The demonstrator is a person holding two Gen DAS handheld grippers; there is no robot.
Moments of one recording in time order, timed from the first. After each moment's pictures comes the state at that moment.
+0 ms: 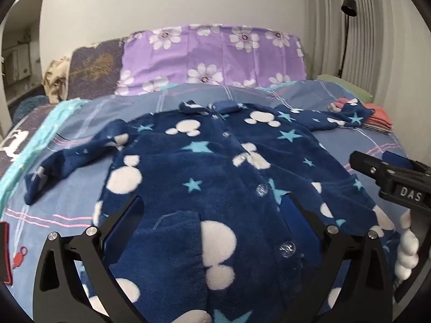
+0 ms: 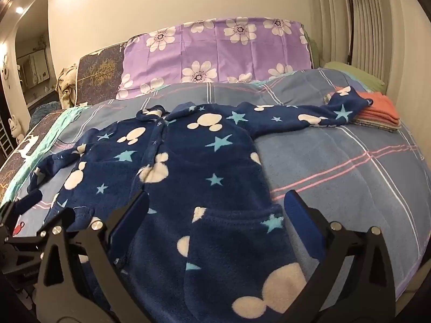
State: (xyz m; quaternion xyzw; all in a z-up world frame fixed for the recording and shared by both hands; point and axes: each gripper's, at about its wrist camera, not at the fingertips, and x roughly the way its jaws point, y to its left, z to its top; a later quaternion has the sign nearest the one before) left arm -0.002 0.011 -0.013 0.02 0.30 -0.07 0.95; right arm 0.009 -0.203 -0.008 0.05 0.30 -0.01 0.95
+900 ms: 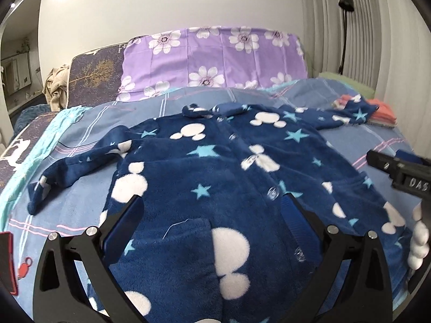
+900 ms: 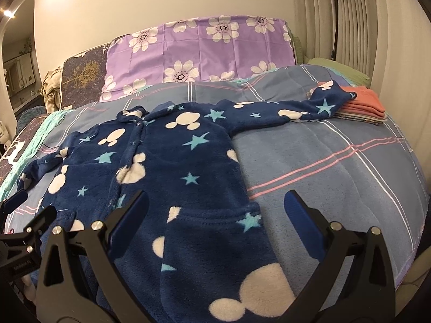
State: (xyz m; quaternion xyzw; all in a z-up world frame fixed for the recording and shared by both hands) left arm 0.005 0.017 -0.015 0.04 0.28 -0.07 0.96; right arm 0.011 -0.220 -0.014 0.05 0.30 -0.05 0.95
